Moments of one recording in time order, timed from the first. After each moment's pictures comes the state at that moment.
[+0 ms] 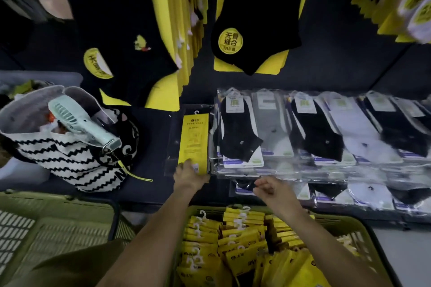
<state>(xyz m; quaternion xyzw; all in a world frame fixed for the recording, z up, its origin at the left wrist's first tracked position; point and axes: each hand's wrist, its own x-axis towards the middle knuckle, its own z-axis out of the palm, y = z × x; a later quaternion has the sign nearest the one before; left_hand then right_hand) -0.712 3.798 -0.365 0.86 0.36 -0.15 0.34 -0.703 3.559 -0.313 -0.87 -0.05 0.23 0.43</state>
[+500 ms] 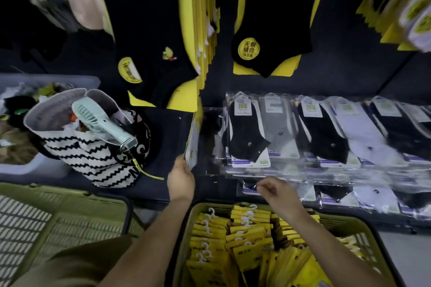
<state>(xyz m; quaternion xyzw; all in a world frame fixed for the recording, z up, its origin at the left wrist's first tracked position) -0.758 3.807 -0.325 0.86 0.33 0.15 0.35 -0.715 3.569 -0.300 -0.89 -0.08 0.20 0.41</state>
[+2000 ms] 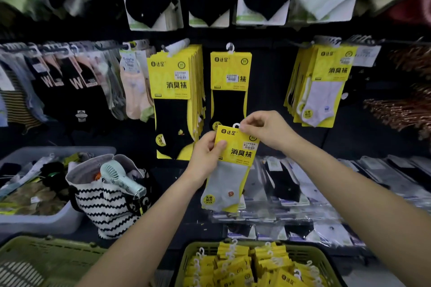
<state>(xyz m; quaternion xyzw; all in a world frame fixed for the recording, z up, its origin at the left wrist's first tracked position) -0.769 3.721 -0.047 0.75 -0.02 0.19 0.63 -0.709 3.562 0.017 -0.84 -0.28 -0.01 0.47</state>
